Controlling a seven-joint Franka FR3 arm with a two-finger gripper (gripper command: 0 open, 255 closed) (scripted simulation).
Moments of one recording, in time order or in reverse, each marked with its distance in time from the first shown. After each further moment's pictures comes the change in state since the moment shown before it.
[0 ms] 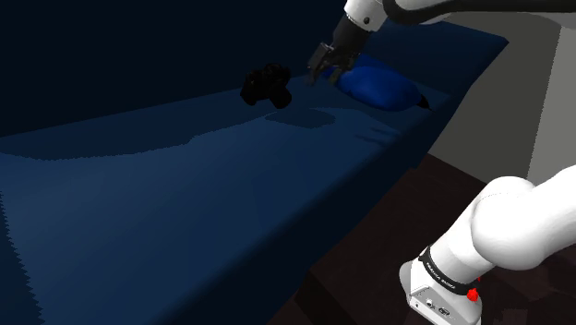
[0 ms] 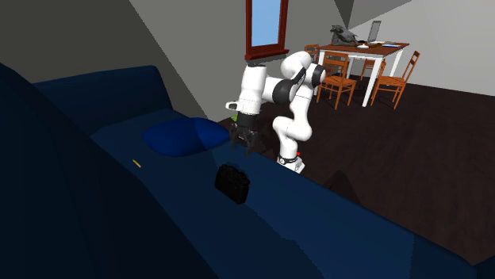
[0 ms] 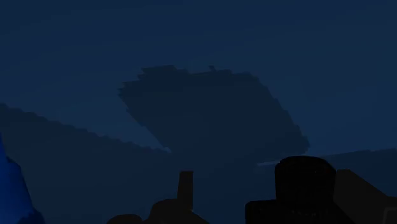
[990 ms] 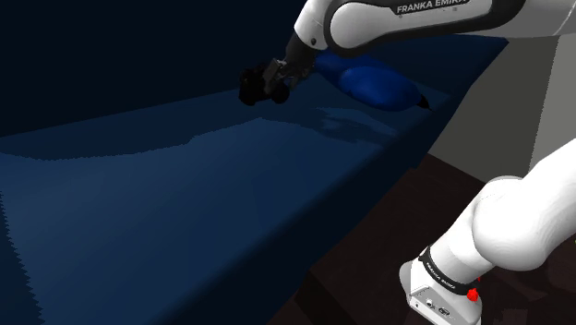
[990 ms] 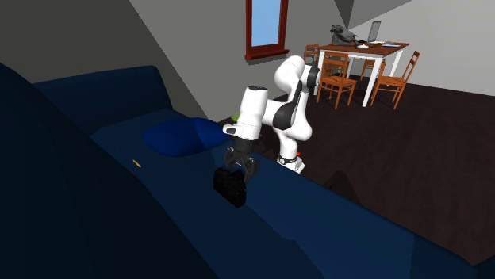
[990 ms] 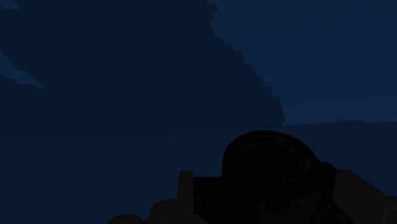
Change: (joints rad) arm 0.029 0.259 0.080 0.093 -0.051 0.242 0.051
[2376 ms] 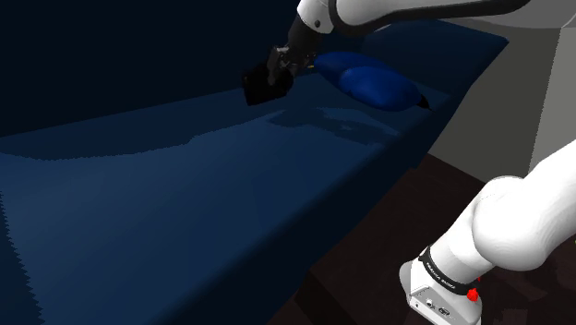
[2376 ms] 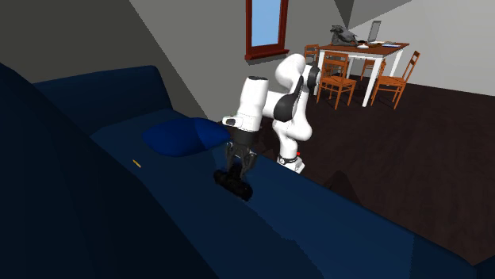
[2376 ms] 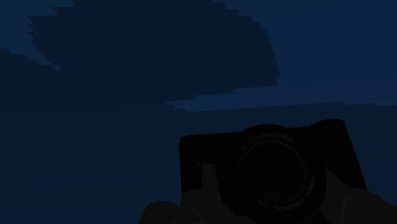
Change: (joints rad) arm 0.000 -0.012 -0.002 0.072 0.003 -0.084 -0.004
